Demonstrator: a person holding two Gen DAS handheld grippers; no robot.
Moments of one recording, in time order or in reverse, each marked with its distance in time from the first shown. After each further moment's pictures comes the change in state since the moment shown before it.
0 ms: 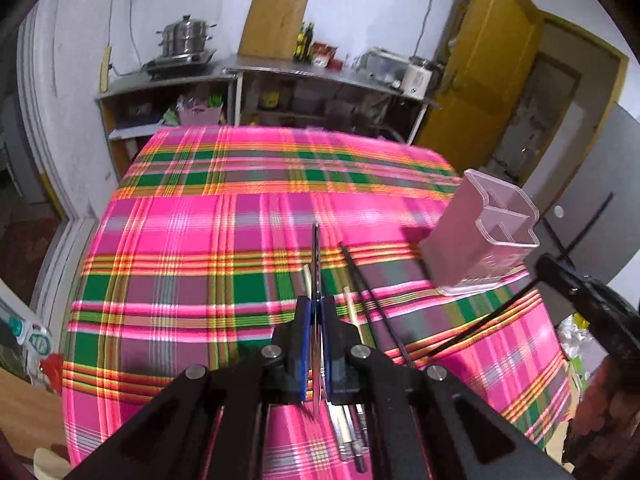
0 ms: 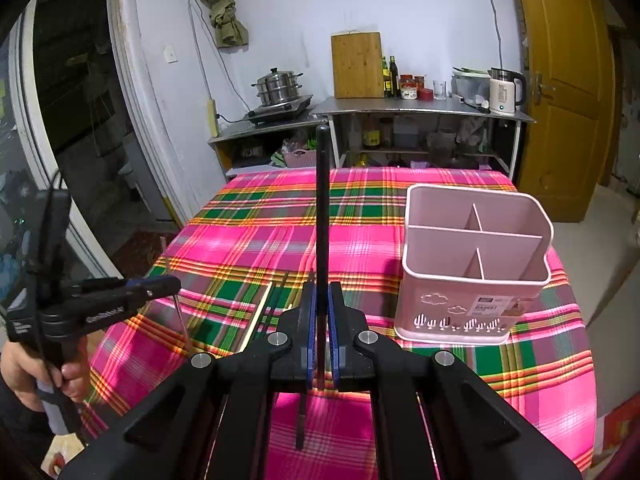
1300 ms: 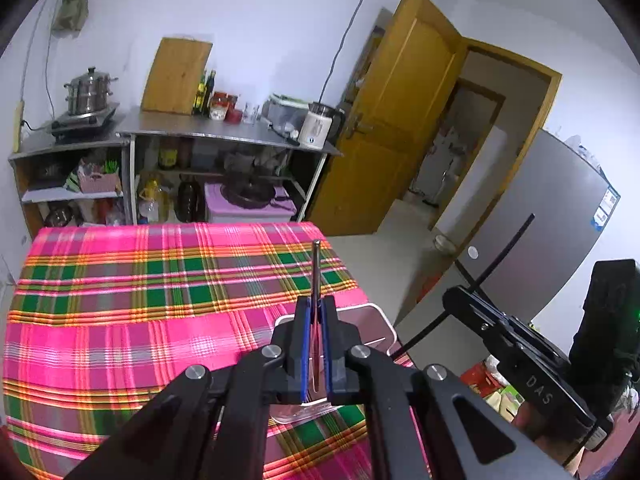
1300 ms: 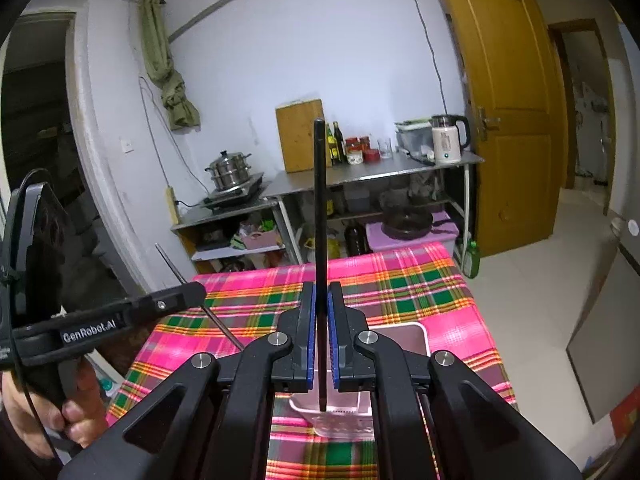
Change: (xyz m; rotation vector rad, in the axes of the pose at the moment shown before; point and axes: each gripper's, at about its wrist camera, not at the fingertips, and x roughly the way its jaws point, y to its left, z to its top) left arm 0.012 -0.163 0.138 0.082 -0.127 -0.289; right arm -0.059 -0.095 0.100 0.150 -0.215 -0.097
